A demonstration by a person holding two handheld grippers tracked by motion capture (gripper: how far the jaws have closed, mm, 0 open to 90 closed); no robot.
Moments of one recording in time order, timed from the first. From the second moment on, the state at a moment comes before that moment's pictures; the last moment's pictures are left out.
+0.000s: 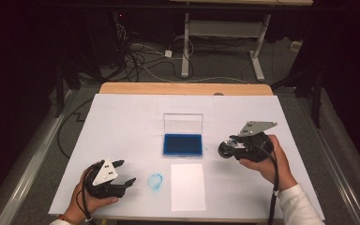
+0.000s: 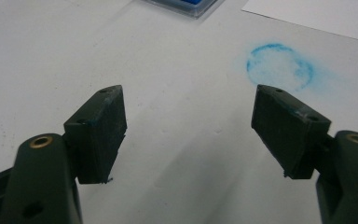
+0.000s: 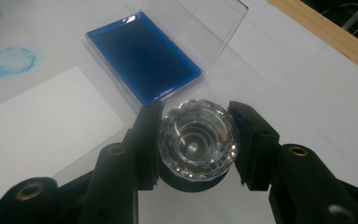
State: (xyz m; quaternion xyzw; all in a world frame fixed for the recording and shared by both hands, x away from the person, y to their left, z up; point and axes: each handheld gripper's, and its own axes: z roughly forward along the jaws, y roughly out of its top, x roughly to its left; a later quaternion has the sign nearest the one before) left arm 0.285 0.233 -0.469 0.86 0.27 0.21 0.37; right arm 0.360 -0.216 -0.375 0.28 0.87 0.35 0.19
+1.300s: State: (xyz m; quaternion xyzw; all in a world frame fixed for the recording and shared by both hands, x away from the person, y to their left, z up) left arm 0.287 0.214 -0.468 0.87 0.25 0.20 0.37; right arm 0.340 -0.130 -0.370 0.18 0.89 0.38 0.15
